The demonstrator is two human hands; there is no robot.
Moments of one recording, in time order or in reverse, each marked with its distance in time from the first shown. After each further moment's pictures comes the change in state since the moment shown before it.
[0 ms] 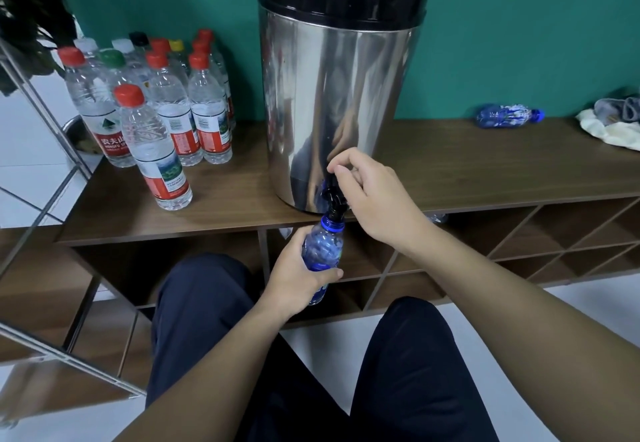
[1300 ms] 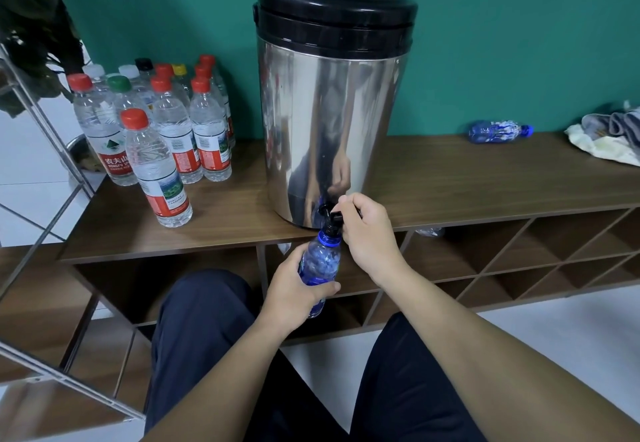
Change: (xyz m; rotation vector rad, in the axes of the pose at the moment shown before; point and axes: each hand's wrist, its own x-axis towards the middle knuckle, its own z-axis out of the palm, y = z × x) left_hand -0.004 0.004 0.002 0.006 0.018 -0.014; right_hand -0.011 0.036 0.044 0.442 0.197 0.325
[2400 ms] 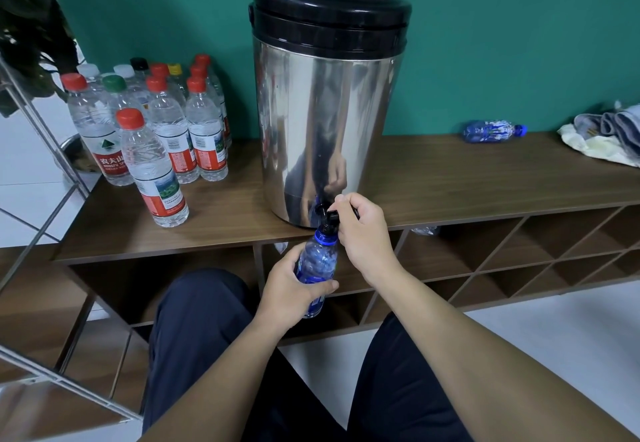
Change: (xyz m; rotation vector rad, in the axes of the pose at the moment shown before) left_hand -0.002 0.003 0.001 -0.032 0.019 0.019; right_hand -0.003 0.002 0.004 0.081 0.035 0.013
